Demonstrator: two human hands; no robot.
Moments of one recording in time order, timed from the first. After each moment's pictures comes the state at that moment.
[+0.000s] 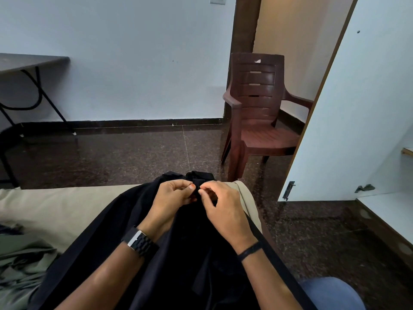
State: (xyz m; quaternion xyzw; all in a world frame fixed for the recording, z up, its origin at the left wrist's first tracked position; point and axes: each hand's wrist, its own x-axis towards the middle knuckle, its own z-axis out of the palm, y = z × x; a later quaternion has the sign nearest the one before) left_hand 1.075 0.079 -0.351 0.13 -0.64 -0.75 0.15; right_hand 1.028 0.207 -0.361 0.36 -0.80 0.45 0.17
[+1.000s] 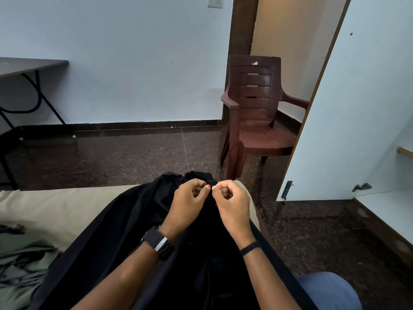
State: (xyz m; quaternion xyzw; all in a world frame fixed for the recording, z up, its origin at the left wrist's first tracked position) left_hand 1.058 0.103 -0.371 0.10 -0.81 -0.53 0.24; right_hand 1.026 0.217 -0.369 0.18 -0.74 0.64 0.09
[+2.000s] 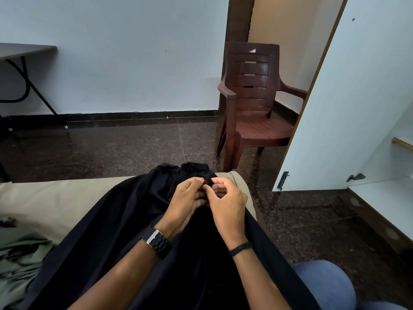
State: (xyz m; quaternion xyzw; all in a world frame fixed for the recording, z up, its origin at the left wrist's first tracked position) left_hand 1.063 0.113 -0.378 0.08 -0.56 -0.82 0.11; right_hand 1.041 0.214 -0.377 0.16 -0.79 0.58 0.14
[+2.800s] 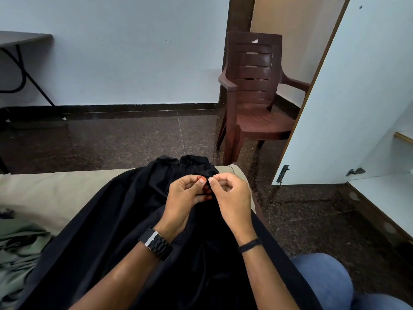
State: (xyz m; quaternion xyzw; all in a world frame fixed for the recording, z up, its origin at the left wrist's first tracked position) left_hand 1.076 0.120 -0.382 0.11 -0.55 -0.81 0.17; right_hand 1.040 0.228 -0.372 0.16 -0.76 0.63 0.06
